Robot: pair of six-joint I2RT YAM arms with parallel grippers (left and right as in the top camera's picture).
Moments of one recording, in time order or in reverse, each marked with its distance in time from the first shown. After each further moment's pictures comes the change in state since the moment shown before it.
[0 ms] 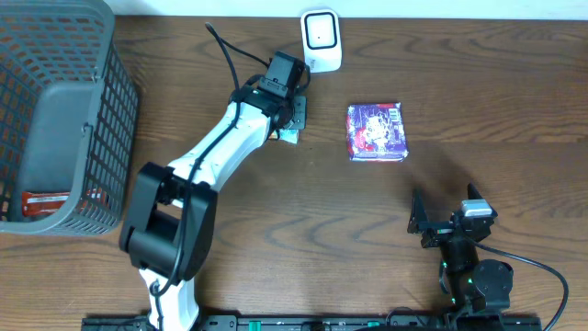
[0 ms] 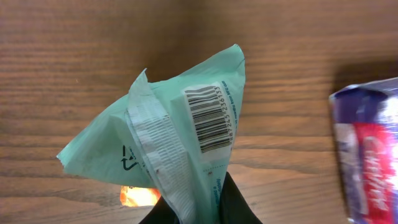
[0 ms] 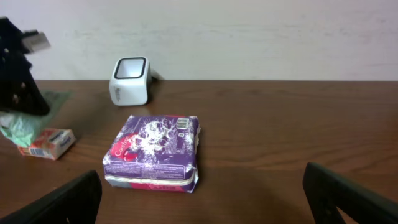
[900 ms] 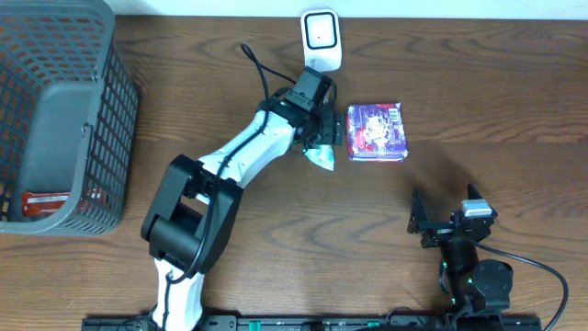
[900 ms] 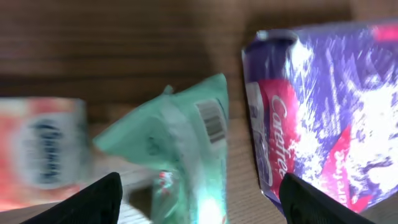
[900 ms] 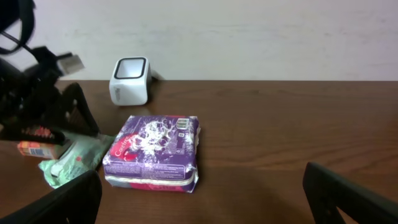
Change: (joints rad) left arm -0.083 0.082 0.009 0.051 0.197 -0.131; right arm 0.000 0.000 0.000 0.000 0.000 0.000
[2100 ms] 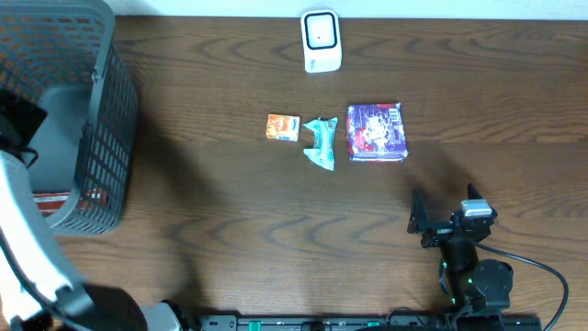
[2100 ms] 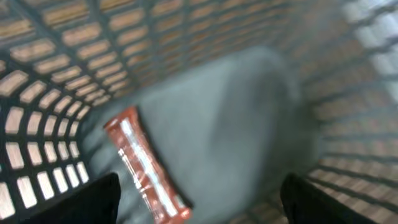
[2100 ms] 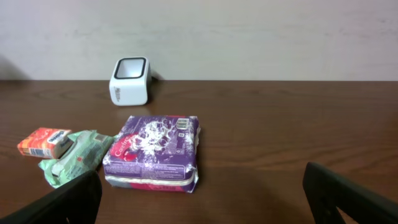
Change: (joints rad) left arm 1.144 -0.507 0.062 -0.450 -0.317 -0.005; right arm 0.000 0.000 0.000 0.000 0.000 0.000
